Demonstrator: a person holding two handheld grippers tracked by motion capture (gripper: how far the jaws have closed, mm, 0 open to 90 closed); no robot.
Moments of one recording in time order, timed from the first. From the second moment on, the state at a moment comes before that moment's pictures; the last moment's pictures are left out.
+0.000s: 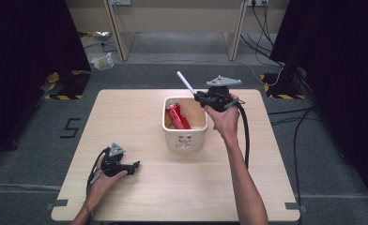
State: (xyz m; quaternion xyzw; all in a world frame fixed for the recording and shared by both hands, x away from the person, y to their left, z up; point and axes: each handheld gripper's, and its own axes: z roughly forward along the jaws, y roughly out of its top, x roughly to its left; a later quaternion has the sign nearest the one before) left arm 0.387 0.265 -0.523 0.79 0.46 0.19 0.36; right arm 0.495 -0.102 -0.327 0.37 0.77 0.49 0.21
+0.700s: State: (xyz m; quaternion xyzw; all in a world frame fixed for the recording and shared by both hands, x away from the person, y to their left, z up) left arm 0.387 0.265 -0.523 0.79 0.46 0.19 0.36; right arm 0.518 -0.067 -0.338 0.37 0.77 0.48 0.18
